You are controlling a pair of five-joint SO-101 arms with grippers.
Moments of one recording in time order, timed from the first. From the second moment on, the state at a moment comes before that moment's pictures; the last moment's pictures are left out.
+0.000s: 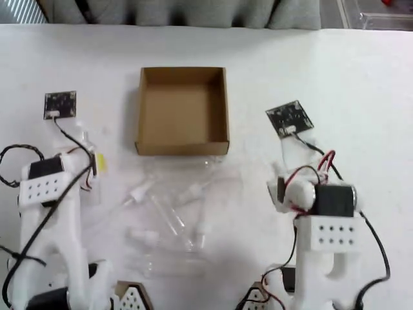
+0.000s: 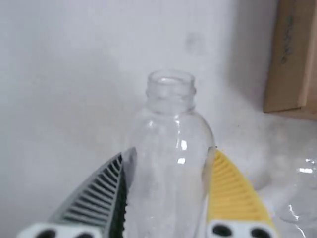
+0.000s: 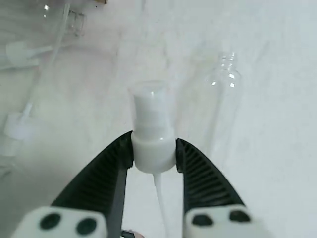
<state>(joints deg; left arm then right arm) -21.2 -31.5 49.7 52.4 -4.5 -0.4 -52.8 37.8 85.2 23.7</state>
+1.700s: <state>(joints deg) 25.5 -83.9 86.5 22.0 -4.4 -25.6 -63.4 37.7 19.2 -9.5</state>
